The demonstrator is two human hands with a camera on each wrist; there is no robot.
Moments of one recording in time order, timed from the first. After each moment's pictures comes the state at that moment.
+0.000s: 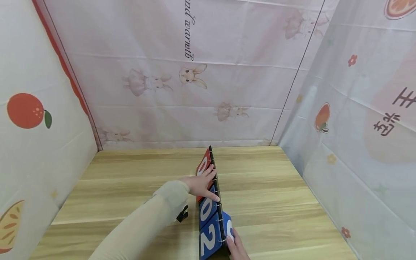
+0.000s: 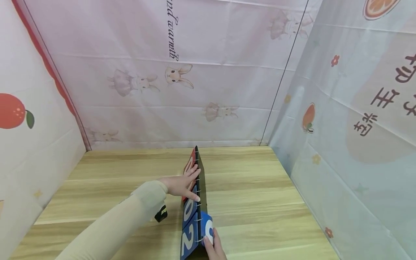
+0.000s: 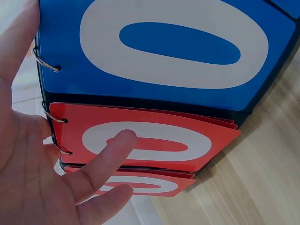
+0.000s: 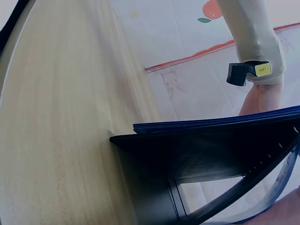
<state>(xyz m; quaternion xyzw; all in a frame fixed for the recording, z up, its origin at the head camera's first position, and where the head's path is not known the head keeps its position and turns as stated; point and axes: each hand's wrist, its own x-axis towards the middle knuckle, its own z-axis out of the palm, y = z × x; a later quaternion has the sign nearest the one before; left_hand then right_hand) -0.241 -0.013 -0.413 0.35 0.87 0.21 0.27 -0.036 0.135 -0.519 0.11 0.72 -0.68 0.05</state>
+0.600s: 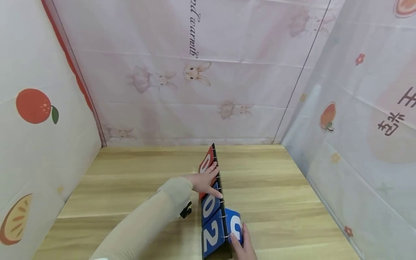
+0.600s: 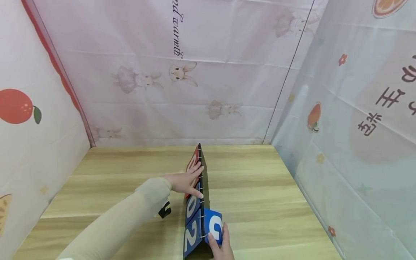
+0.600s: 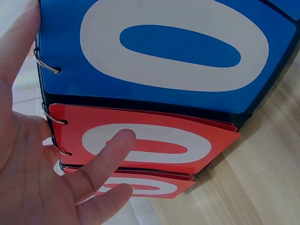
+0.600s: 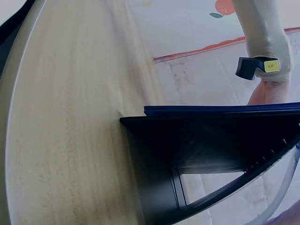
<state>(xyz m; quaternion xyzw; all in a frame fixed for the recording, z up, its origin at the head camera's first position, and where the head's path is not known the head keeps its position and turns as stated) -0.236 -0.015 -0.413 0.35 0.87 0.21 0.27 -0.031 0.138 -0.513 0.20 0.78 -0.59 0.02</state>
